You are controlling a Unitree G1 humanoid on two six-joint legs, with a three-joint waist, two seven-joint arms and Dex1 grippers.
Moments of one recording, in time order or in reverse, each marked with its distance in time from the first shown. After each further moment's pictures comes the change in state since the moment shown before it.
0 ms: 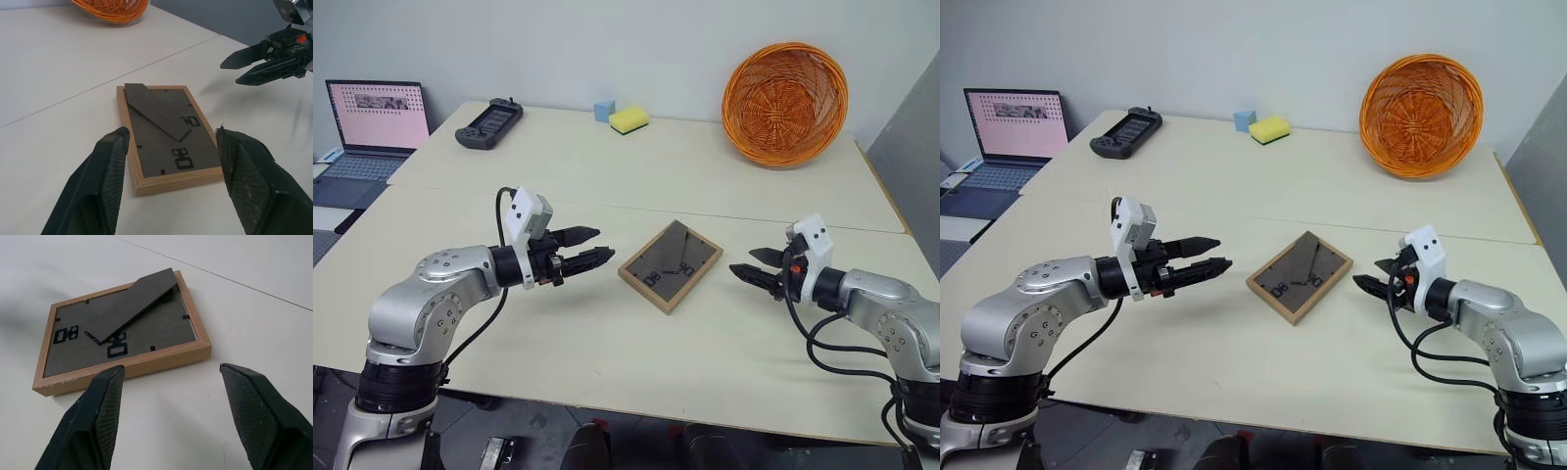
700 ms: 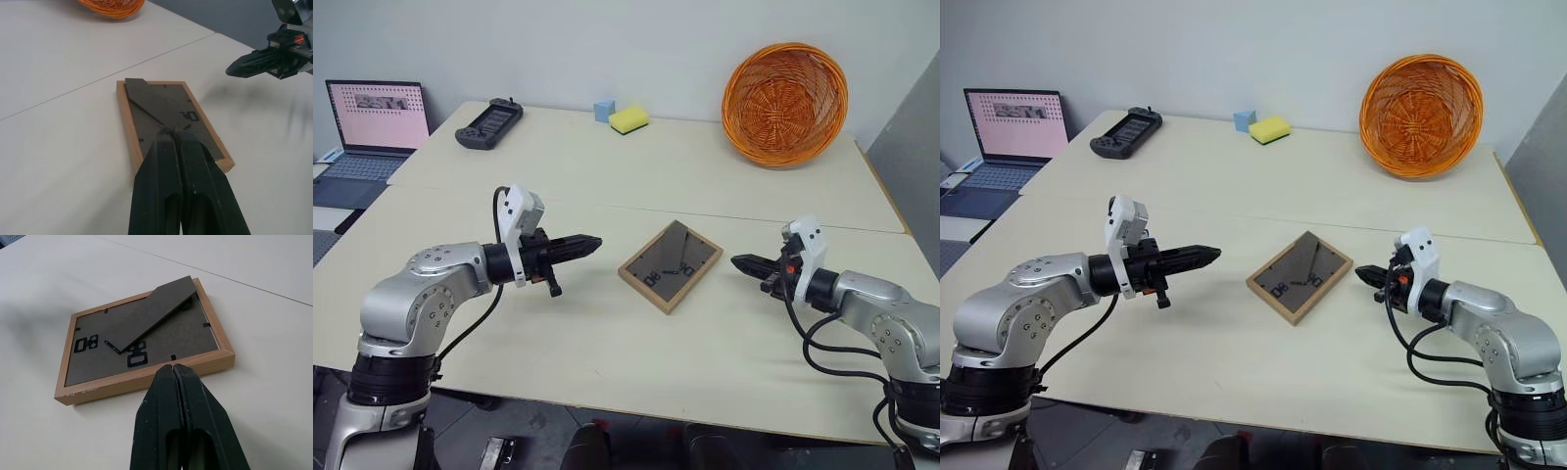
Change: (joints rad) left arm -0.031 0.047 -0.043 0.113 0.044 -0.042 -0.077; right arm 0.002 0.014 0.033 -0.003 0.024 -0.005 0.006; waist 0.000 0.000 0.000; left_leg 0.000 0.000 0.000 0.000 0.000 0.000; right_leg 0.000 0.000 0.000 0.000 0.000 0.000
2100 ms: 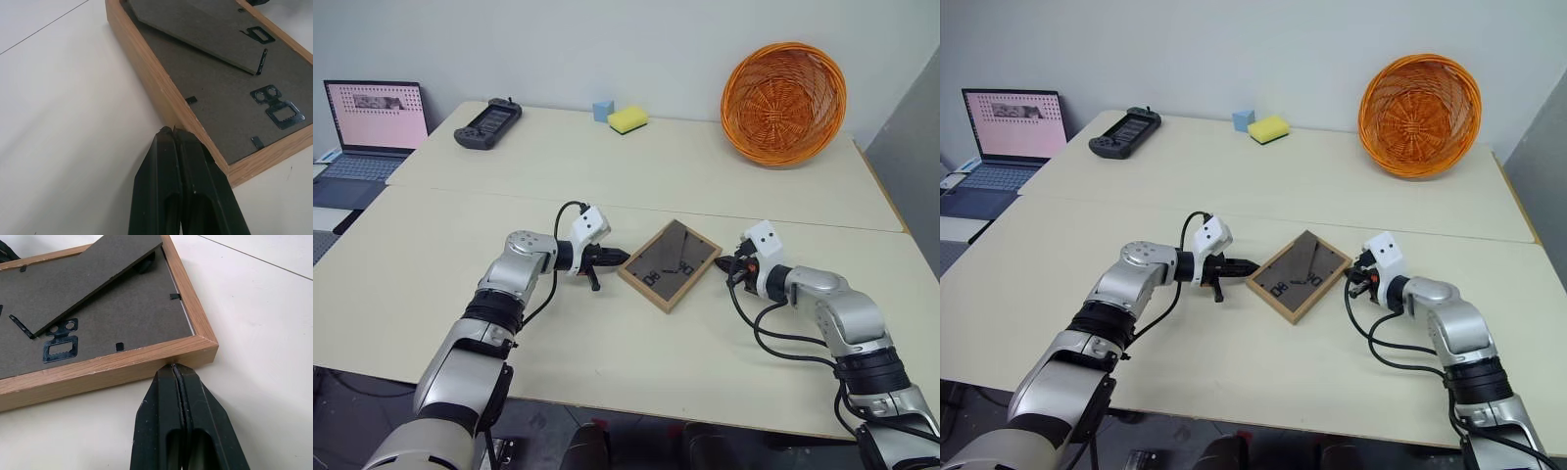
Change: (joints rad) left arm -0.368 -0.267 -0.289 0.818 0.477 -0.537 -0.214; right arm -0.160 0.131 0.192 0.348 -0.298 -0.219 -0.033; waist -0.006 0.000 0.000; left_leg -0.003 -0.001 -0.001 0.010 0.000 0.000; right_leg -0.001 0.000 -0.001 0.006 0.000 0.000
